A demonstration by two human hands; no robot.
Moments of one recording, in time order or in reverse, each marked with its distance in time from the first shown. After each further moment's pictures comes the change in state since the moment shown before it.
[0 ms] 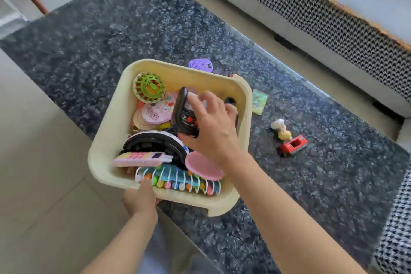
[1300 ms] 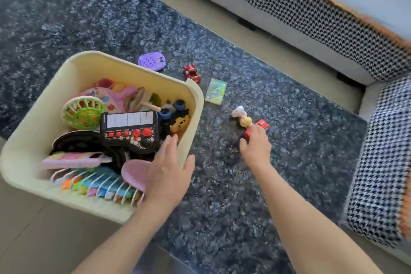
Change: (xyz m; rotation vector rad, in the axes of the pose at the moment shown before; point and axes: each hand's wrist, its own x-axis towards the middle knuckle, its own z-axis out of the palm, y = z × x) left_hand -0.104 0.004 0.088 1.069 -0.596 0.953; right_hand -0.095 0.200 0.014 0.047 -0.154 0.809
